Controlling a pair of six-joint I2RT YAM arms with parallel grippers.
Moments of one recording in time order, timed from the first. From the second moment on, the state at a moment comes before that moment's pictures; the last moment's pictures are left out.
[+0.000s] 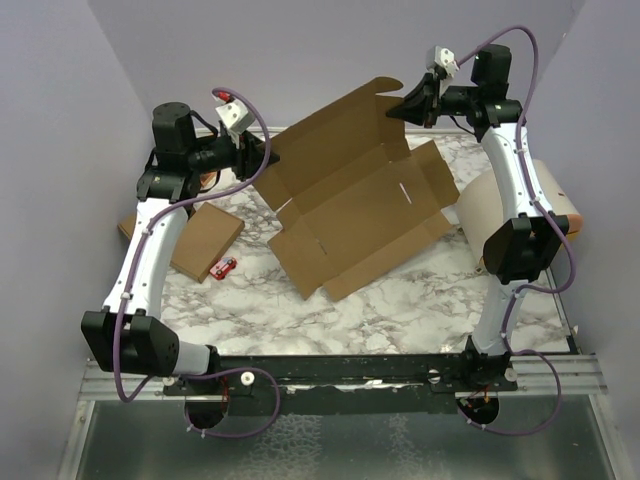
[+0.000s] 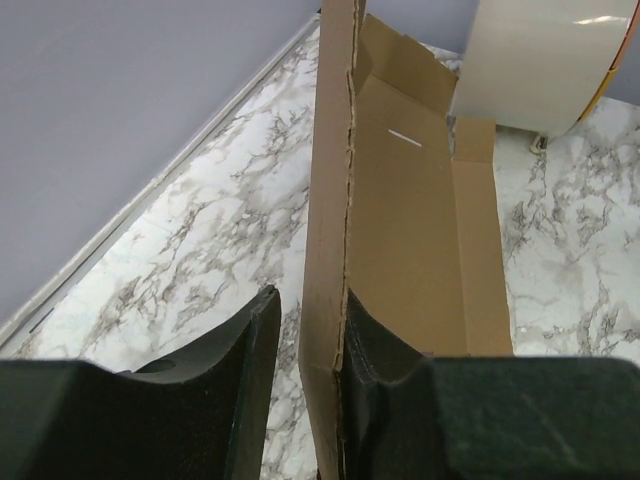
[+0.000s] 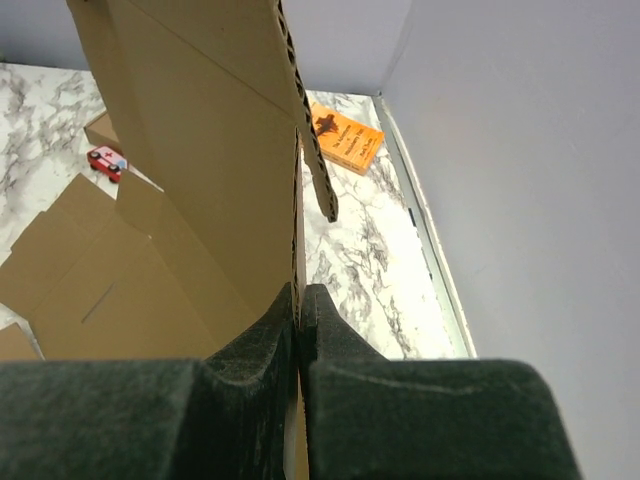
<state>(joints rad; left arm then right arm) -0.09 1.37 1.44 -0.32 0.95 0.24 0.07 2.02 2.18 -0.49 -1.33 -0.56</state>
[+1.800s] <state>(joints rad) -0.03 1.10 1.20 -0.04 0.71 0.11 -0.06 1.74 1.77 -0.41 -1.11 -0.35</state>
